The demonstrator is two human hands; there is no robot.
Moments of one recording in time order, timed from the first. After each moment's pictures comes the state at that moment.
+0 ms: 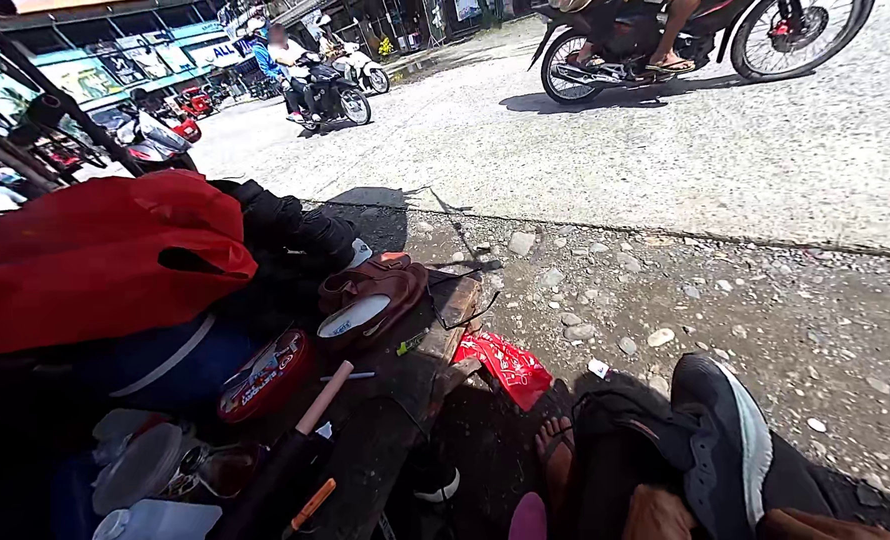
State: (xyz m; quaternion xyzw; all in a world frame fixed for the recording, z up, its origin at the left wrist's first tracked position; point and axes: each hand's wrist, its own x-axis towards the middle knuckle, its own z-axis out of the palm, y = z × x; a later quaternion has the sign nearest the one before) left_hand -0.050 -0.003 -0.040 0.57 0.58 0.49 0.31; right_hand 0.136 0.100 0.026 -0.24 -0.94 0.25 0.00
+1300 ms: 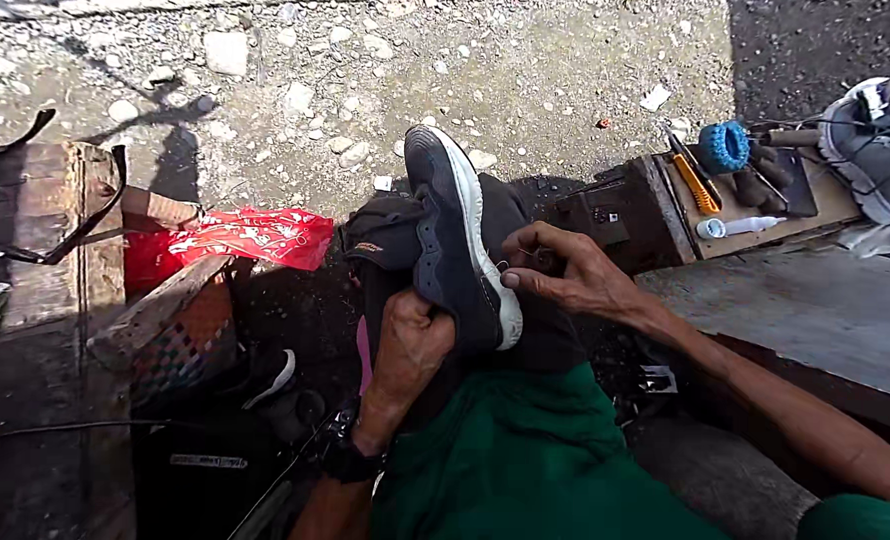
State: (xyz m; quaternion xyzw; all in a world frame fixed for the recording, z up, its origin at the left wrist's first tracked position) left_hand -0.066 -0.007 -0.058 0.58 0.55 0.45 0.38; right_hand 0.170 0.063 -0.028 -0.43 -0.74 0.46 0.24
